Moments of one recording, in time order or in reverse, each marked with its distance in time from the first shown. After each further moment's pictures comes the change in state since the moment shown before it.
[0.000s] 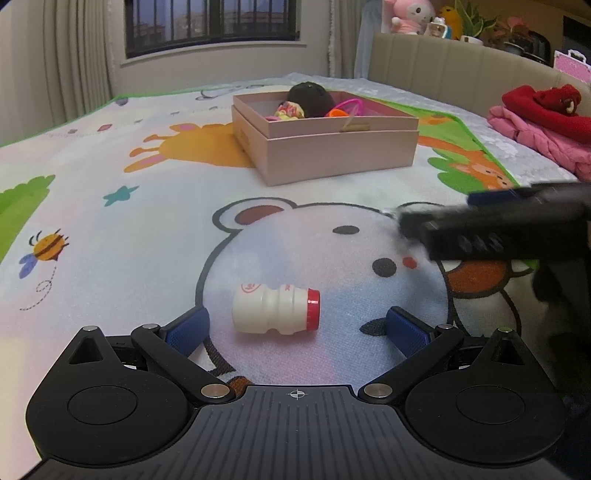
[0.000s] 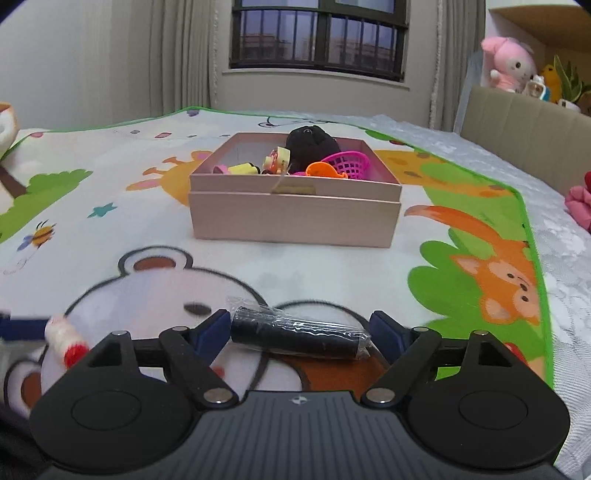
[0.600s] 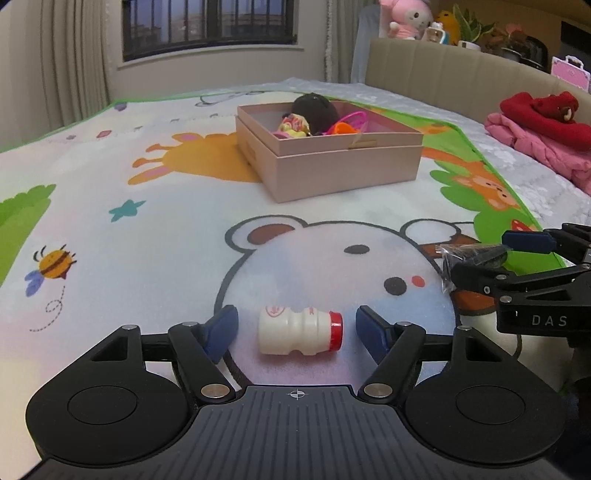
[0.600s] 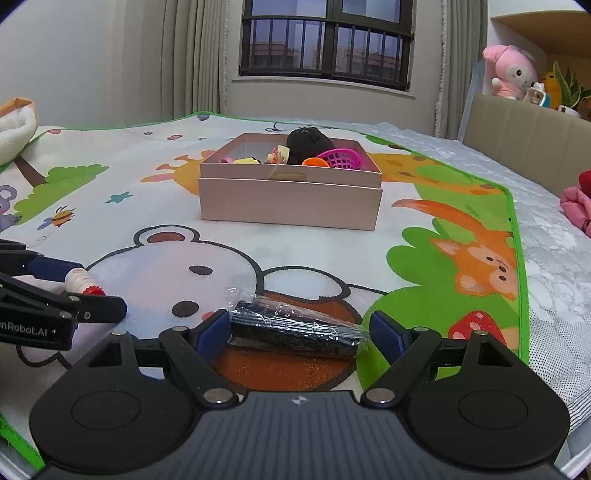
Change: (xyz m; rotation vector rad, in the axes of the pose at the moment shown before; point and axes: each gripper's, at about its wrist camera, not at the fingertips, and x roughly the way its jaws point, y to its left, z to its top) left arm -0.005 0.011 0.013 0.018 -0.013 -0.010; right arm -0.032 -0.015 -0.026 -0.013 -0.029 0.025
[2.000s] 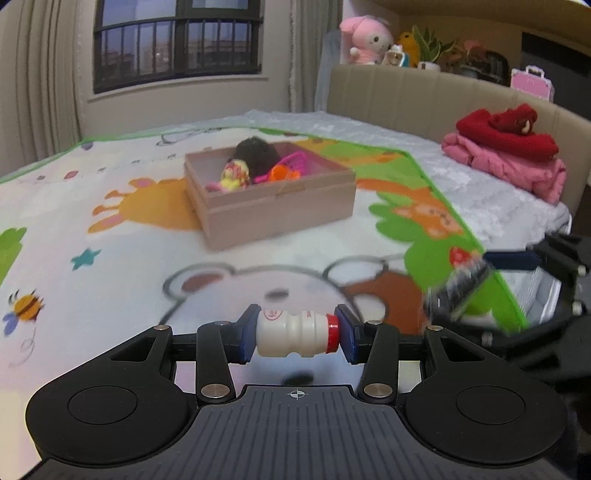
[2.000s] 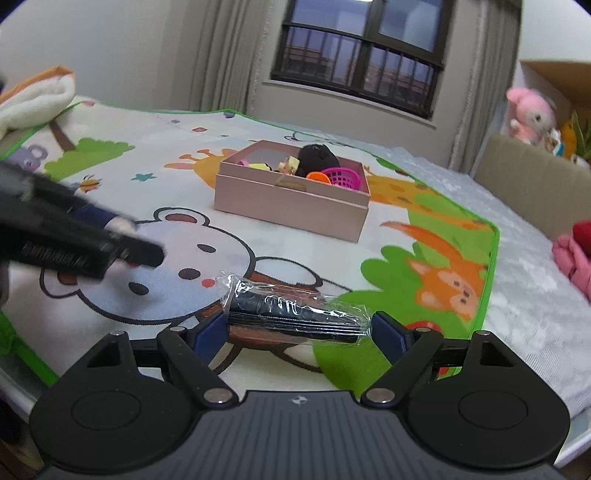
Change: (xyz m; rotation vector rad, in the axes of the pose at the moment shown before) left arm -0.021 -0.046 0.023 0.046 -0.103 -0.104; right arm -0.054 -0.014 -0.008 -0.192 -0.030 0.006
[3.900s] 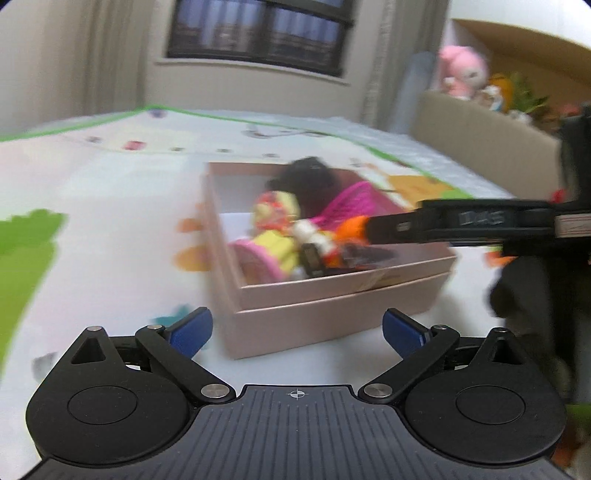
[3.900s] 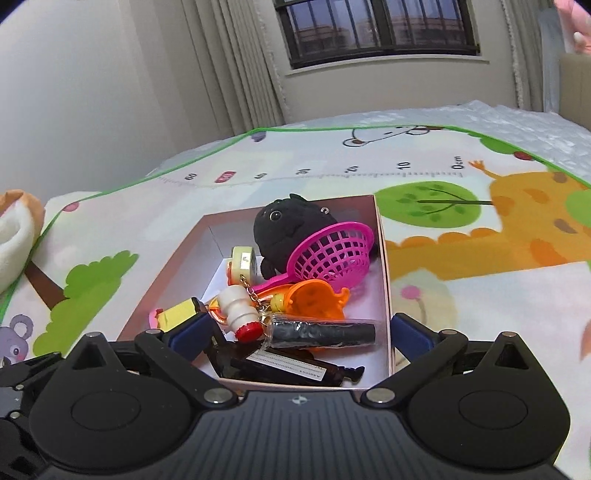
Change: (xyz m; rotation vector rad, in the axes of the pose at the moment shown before) left arm 0.085 0.167 0.055 -0.227 0.001 0.139; right arm 0.248 0.009 0.187 0.319 0.063 0.330
